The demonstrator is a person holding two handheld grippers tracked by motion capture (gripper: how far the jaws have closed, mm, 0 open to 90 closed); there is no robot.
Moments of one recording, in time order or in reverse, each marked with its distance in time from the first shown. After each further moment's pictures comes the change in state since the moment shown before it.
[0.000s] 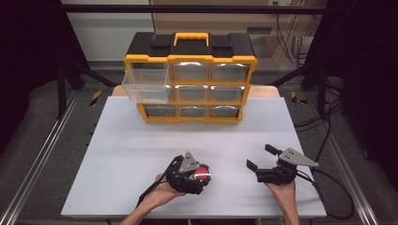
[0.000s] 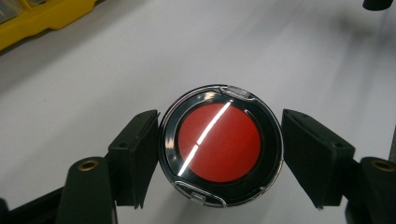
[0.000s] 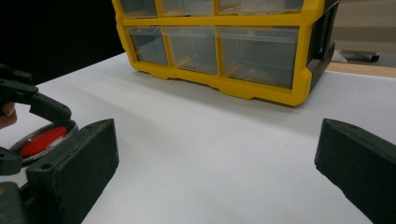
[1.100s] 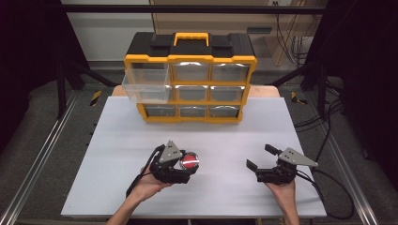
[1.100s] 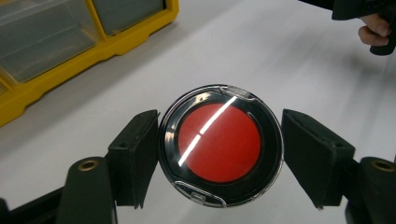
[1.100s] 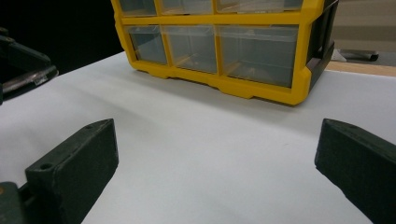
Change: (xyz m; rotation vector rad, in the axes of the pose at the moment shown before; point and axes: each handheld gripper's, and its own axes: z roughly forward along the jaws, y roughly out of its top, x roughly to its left) left arm 0.026 0.011 -0.044 -0.079 0.062 -0.041; right arm 0.000 0.000 0.001 0.002 -0.003 -0.002
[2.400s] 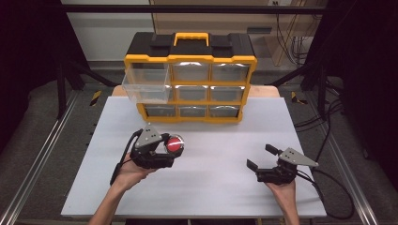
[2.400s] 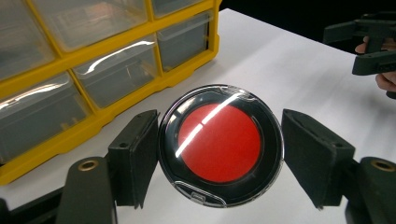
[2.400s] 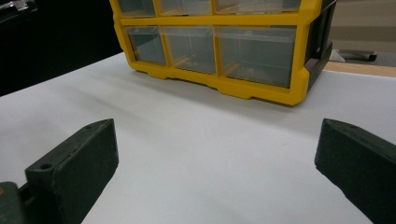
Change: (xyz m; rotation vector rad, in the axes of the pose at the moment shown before) left arm 0.035 0.026 -0.048 -0.083 0.083 -0.028; right arm 0.000 0.001 -0.001 -0.003 -0.004 0.005
